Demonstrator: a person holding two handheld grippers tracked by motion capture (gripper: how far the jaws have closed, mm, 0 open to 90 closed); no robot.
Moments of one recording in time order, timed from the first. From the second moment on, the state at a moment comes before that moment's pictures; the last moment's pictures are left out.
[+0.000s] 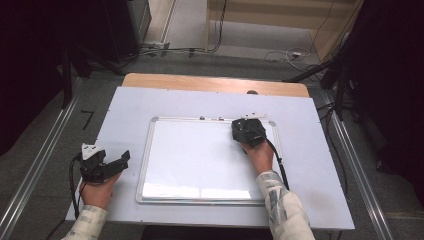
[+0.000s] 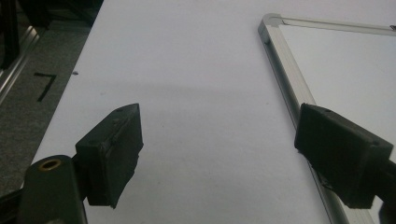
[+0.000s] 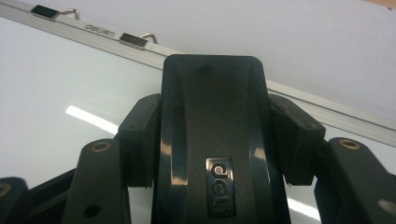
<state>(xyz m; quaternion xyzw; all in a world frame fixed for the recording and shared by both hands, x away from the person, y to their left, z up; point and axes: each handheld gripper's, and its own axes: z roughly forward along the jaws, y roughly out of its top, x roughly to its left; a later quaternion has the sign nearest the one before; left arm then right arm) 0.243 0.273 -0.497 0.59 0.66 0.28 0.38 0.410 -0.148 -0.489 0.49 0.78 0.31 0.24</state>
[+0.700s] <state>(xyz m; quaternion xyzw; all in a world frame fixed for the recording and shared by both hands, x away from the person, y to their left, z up) 0.243 0.272 -0.496 0.59 0.66 0.28 0.38 0.407 -0.088 -0.490 0.45 0.80 0.32 0.23</state>
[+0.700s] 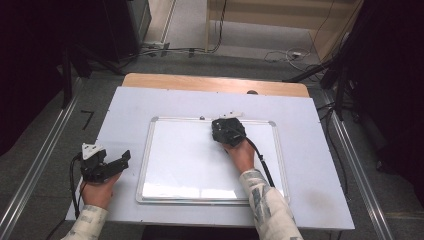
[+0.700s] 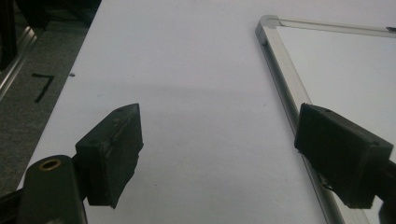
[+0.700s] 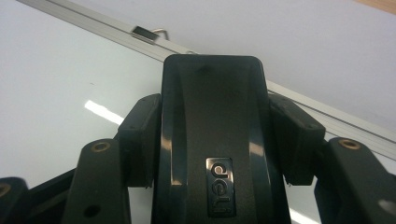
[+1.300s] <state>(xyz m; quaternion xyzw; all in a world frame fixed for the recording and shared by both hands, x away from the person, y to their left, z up) 0.243 0.273 -0.496 0.59 0.65 0.28 0.38 0.400 -0.030 -0.490 0.41 0.82 0.33 0.21</state>
